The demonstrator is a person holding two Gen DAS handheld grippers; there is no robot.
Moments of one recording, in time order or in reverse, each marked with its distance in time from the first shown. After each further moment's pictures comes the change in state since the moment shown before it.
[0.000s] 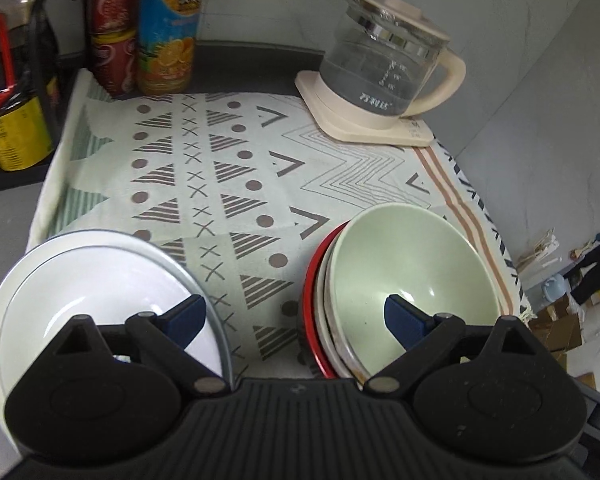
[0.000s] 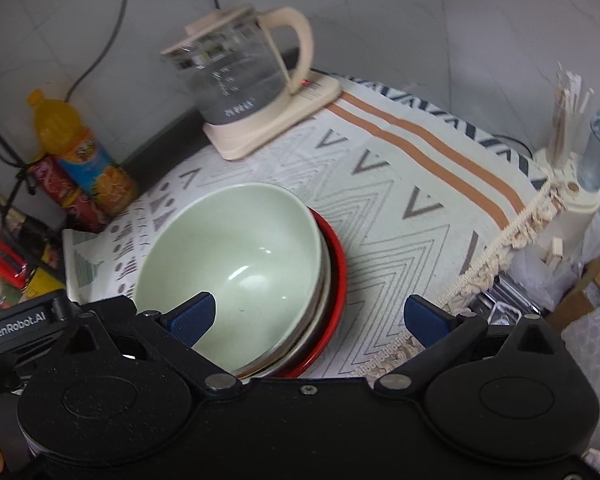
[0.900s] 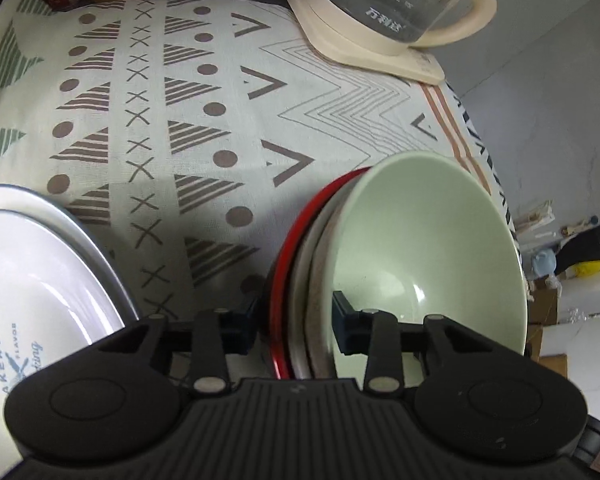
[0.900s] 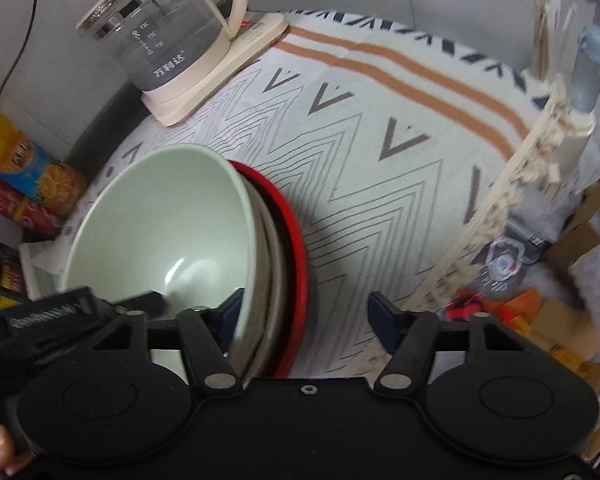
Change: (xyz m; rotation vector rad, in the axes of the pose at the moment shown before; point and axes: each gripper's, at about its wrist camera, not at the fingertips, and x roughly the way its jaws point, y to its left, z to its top) left arm 0.076 0.000 0.009 -0.077 0.224 -0.084; right arm 0.060 -0.020 0.002 0.163 0.169 -0.013
